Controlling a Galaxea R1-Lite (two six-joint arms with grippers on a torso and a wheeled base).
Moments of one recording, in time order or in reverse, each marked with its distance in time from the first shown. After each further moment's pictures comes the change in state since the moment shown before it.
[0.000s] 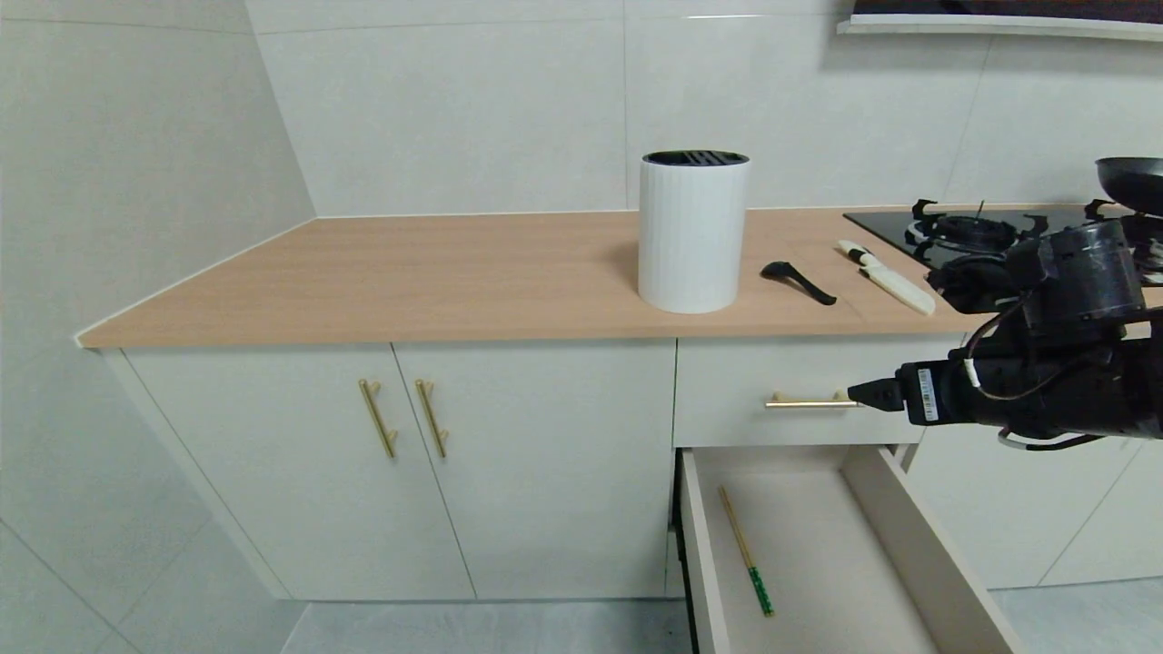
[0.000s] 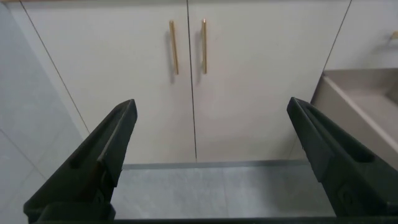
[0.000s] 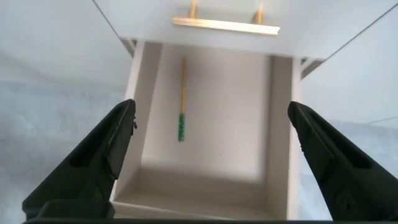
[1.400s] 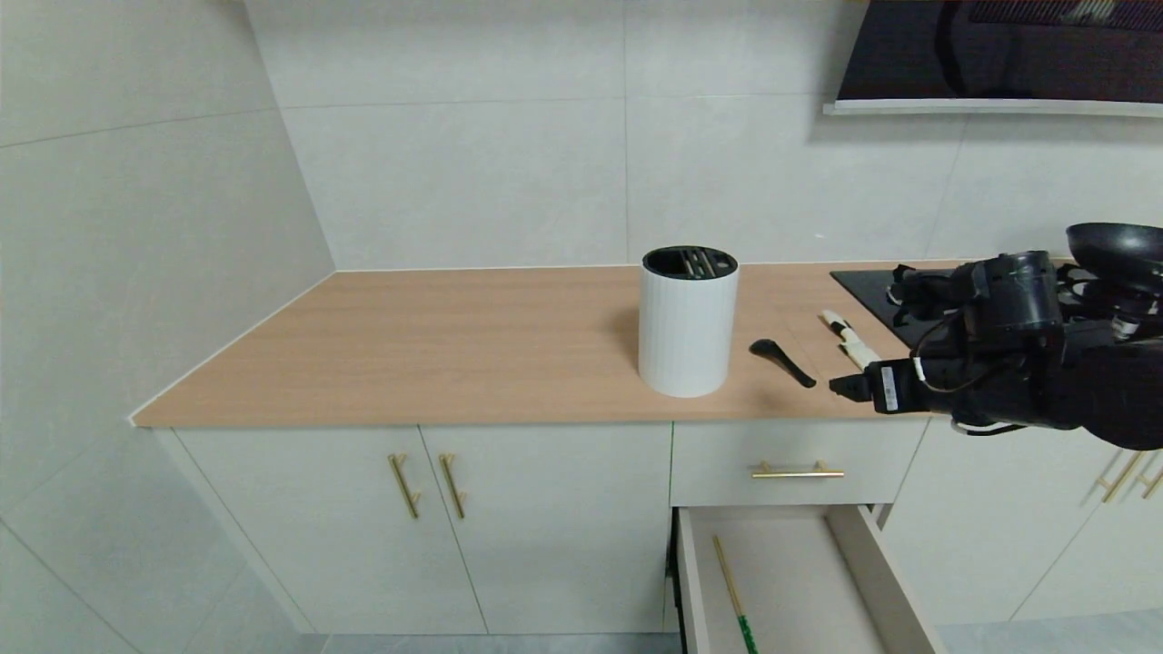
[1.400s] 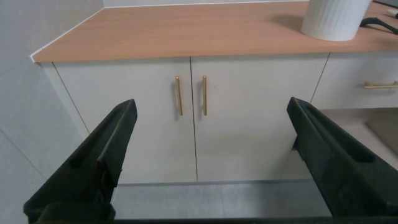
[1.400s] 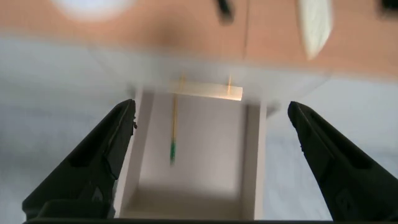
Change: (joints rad) left arm 0.000 0.000 0.000 0.000 0.000 0.000; right arm -0.061 0.200 -0.029 -0.228 0.007 -0.067
